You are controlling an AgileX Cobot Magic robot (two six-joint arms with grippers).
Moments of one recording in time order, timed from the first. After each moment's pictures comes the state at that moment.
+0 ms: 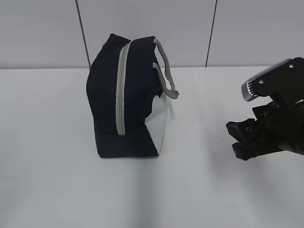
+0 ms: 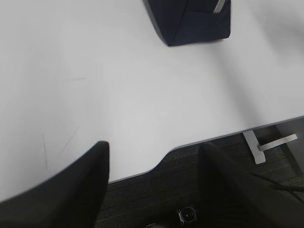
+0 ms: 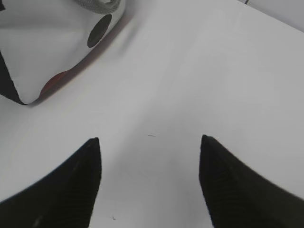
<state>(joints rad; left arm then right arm) -0.21 0.09 -0.62 -0.12 1.28 -0.03 0.48 1.27 -0.53 -1.81 0.22 1.59</state>
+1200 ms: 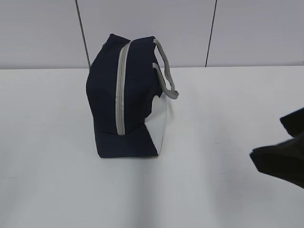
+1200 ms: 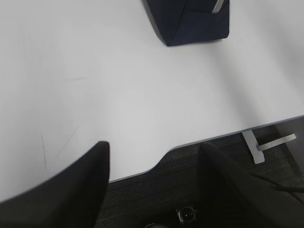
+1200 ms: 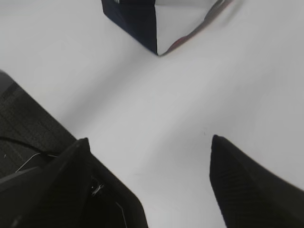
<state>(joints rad) -0.21 0.09 -0.62 -0.13 1.28 -0.03 0.69 0.86 -0.80 -0.07 0.87 -0.06</state>
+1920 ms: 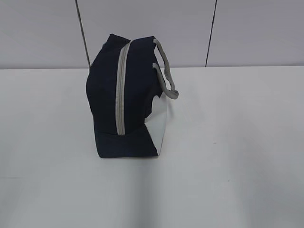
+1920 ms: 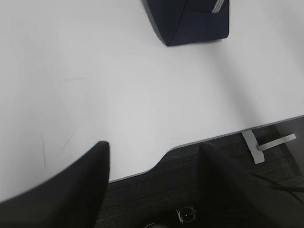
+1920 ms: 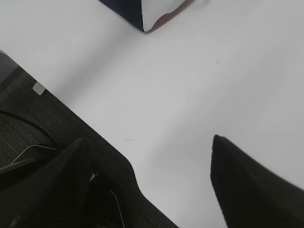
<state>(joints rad) -0.21 0.09 -0.62 -0.13 1.28 -0.03 0.69 0.64 -0.81 -0.11 1.09 -0.04</state>
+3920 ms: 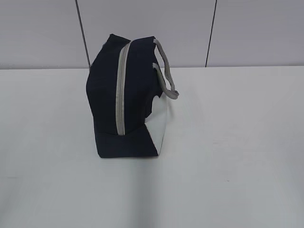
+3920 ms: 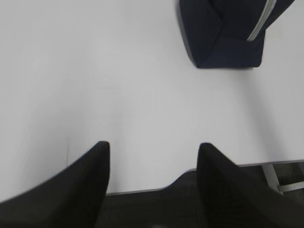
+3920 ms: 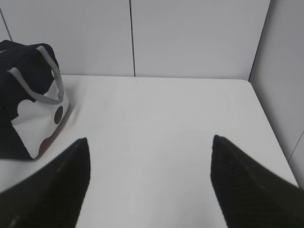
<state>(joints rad) -0.03 0.03 -0.62 -0.13 1.28 -0.03 0.09 0.04 -0.81 -0.12 1.11 -0.04</state>
